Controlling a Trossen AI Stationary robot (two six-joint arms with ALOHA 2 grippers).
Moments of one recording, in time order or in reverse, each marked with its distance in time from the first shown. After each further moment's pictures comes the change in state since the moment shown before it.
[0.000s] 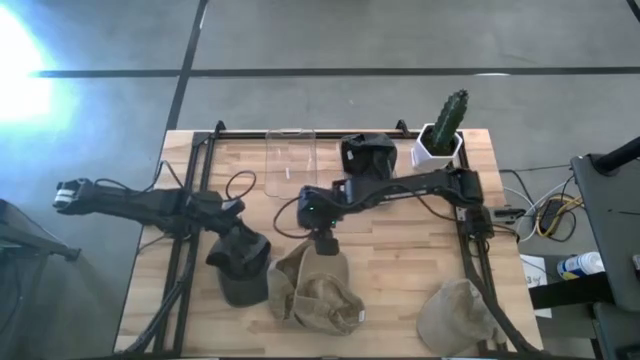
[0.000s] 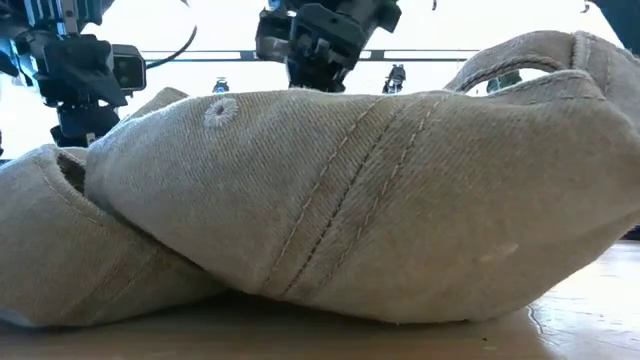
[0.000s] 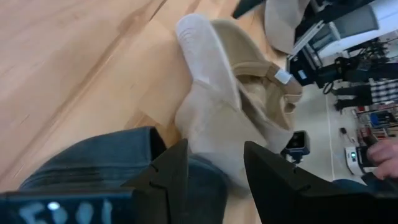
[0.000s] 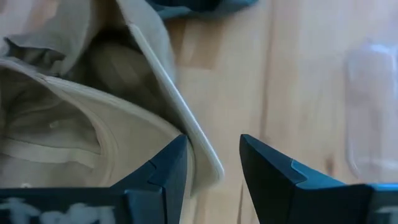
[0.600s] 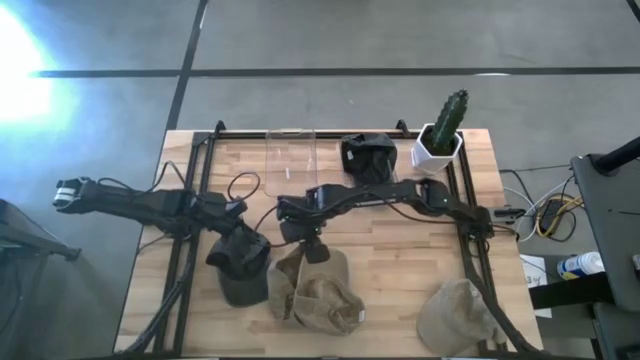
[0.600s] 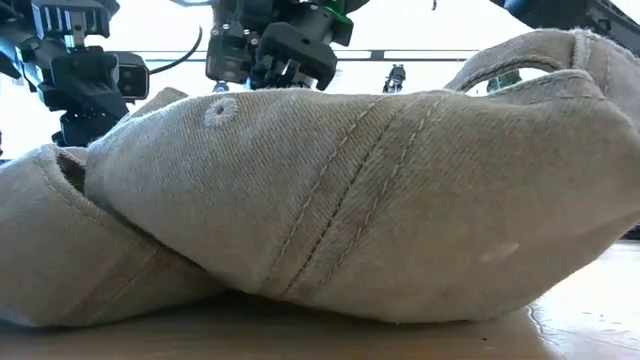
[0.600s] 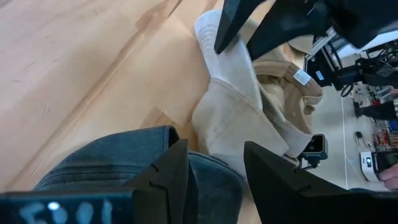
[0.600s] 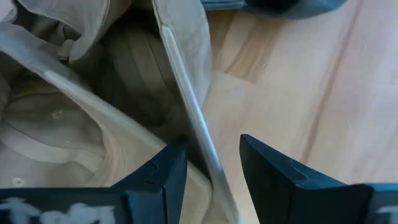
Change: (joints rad) left arm 0.000 0.049 -0.002 0.005 -0.031 -0.004; right arm 0.012 0.298 0.408 -0.273 -0.108 -0.170
